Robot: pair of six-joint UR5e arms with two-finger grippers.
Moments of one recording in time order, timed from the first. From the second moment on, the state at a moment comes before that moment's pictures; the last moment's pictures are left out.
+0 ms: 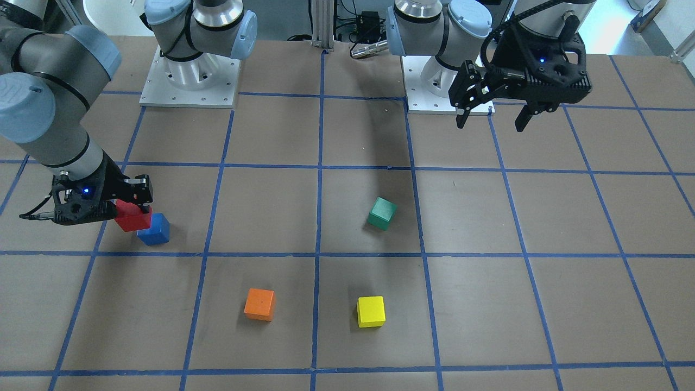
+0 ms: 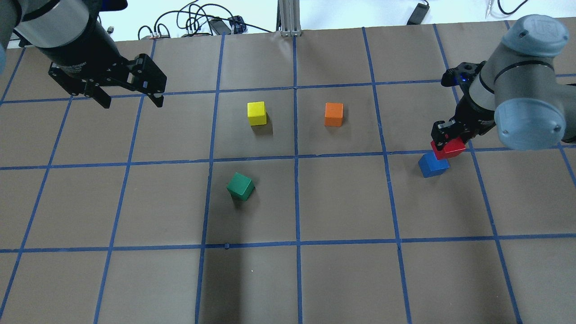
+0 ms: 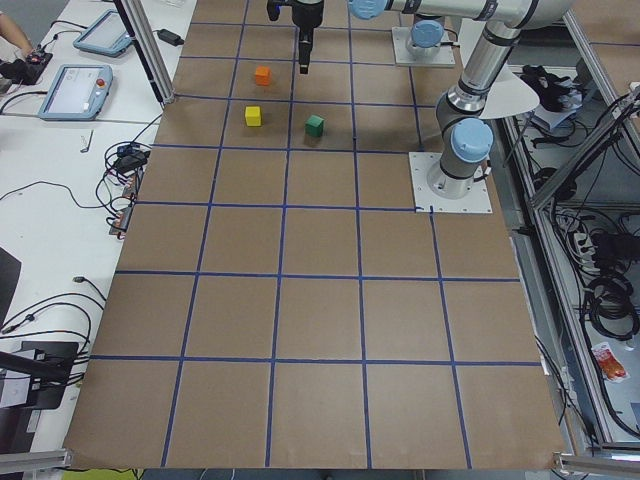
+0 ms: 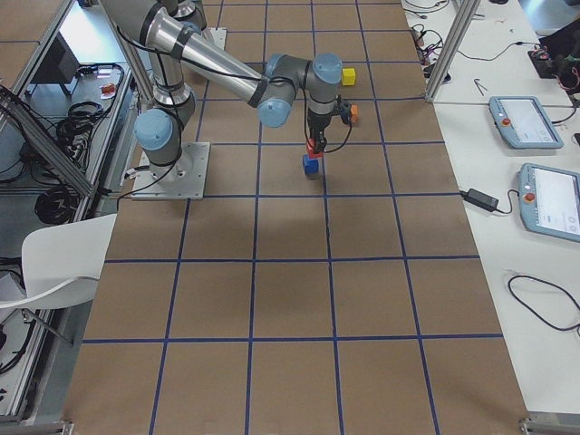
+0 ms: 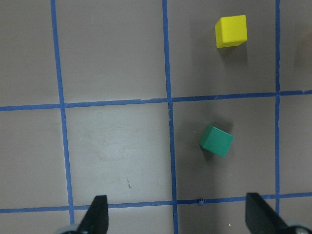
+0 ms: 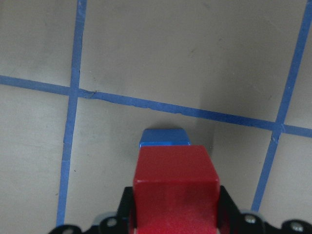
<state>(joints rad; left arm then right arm) -1.53 -1.51 -1.54 -1.60 1.56 0.08 1.32 -1.43 1.94 -2.06 -1.56 -0.43</state>
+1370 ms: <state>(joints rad) -1.53 -1.52 -1.55 -1.58 1.56 0.08 1.32 -1.40 2.00 -2.13 -1.56 -0.44</state>
